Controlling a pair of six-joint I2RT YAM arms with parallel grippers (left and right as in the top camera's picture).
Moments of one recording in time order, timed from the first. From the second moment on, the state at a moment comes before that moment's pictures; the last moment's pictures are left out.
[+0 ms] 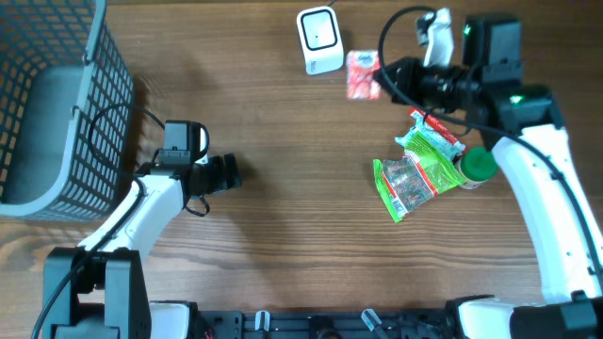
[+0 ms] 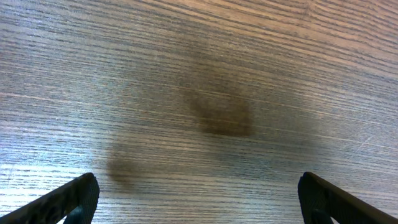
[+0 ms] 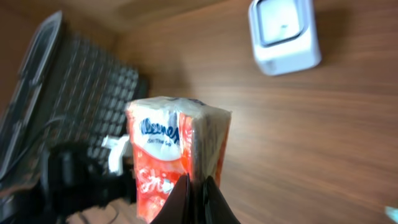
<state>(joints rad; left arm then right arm) -0.07 1.52 0.73 -0.42 0.07 -0.30 0.15 1.50 1.47 -0.70 -0.57 0.34</state>
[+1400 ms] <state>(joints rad) -0.07 1.52 0.73 -0.42 0.07 -0.30 0.21 1.87 1.53 -1.33 0.11 0.16</state>
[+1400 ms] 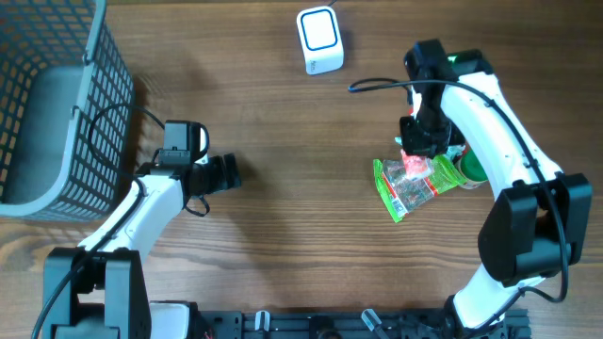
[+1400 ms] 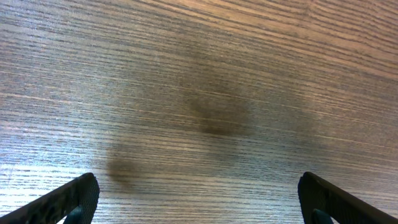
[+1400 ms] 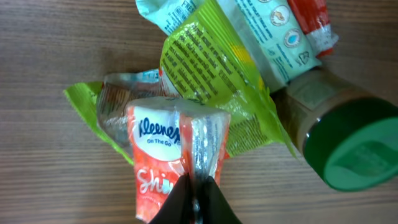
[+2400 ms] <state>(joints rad) -0.07 1.52 0.73 -0.42 0.07 -0.30 0.19 0.89 1.36 -0.61 0.06 0.12</state>
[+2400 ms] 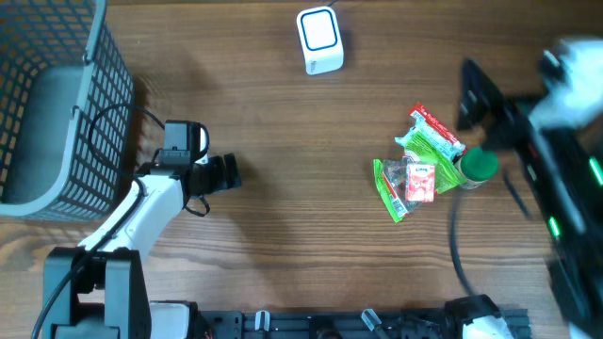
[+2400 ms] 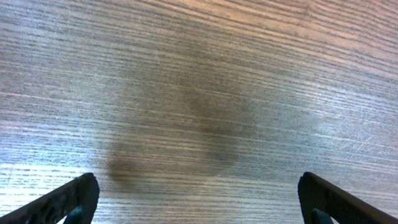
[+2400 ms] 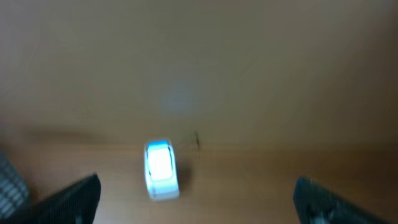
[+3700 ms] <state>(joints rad) -0.07 1.35 0.73 -0.43 0.07 -0.30 0.10 0.02 0.01 0.00 -0.09 0.02</state>
